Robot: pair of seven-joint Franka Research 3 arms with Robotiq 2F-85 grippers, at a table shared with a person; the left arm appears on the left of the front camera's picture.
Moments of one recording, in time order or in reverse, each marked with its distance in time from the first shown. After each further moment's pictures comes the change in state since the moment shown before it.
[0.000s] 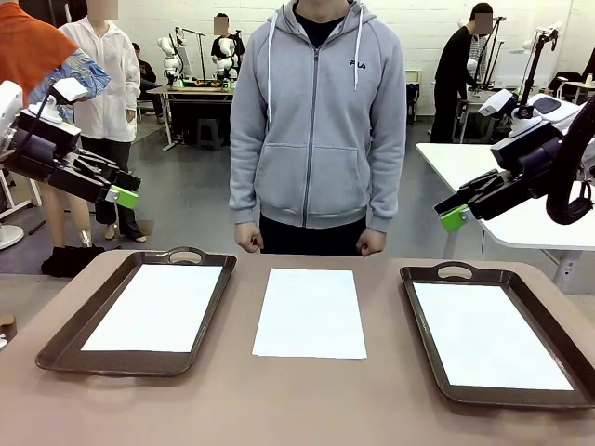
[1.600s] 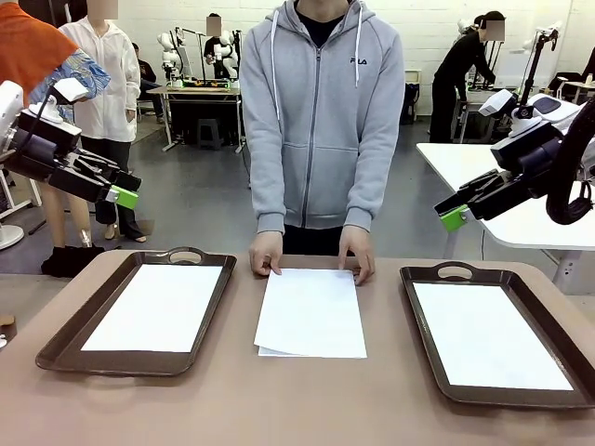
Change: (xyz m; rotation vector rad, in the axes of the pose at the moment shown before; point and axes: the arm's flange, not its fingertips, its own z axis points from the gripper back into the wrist) left arm 0.000 0.000 0.000 -0.001 0.001 -0.001; right arm 0.000 0.000 0.000 0.000 0.000 0.000
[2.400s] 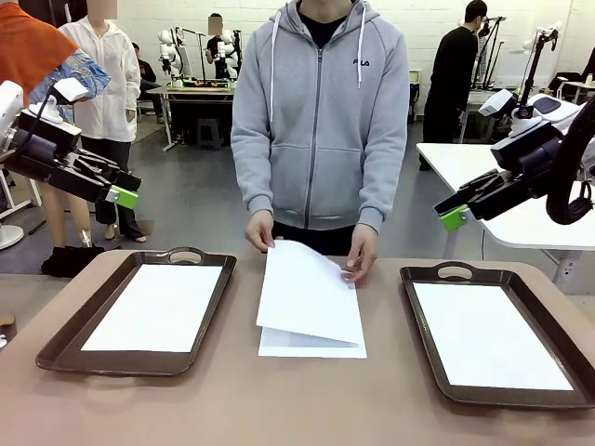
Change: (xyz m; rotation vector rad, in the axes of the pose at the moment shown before) left arm 0.000 0.000 0.000 0.000 0.000 0.000; right arm 0.000 0.000 0.000 0.000 0.000 0.000
